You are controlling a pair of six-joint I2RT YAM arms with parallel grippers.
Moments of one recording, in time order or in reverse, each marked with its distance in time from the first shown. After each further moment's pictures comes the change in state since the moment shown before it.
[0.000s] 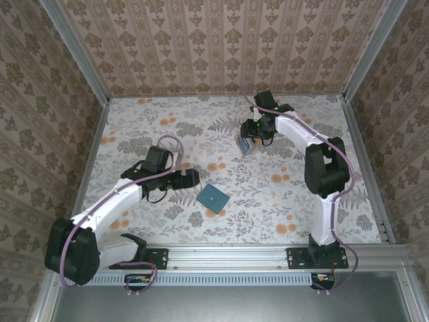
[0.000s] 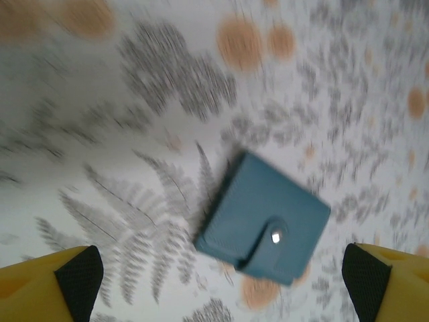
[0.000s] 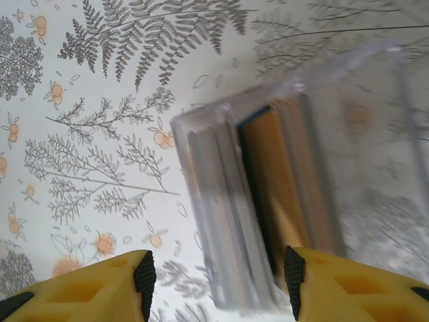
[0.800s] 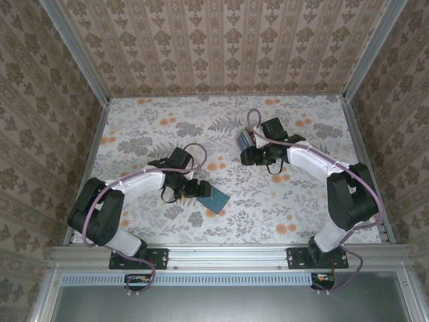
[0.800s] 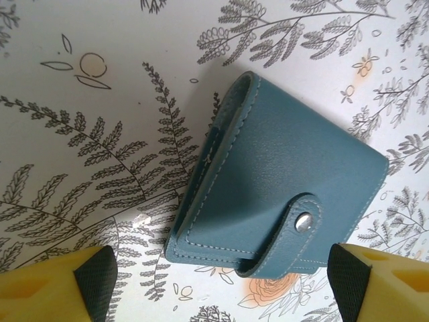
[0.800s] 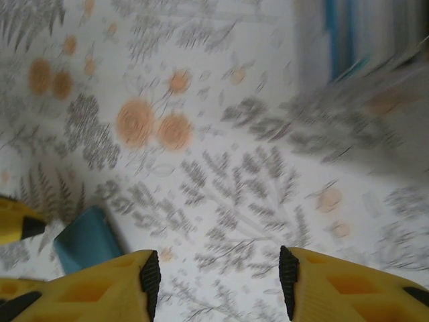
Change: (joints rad) left arm -0.090 0.323 0.080 -0.013 0.074 0.053; right arm 0.095 -0.365 -0.560 0.244 -0.191 -0.027
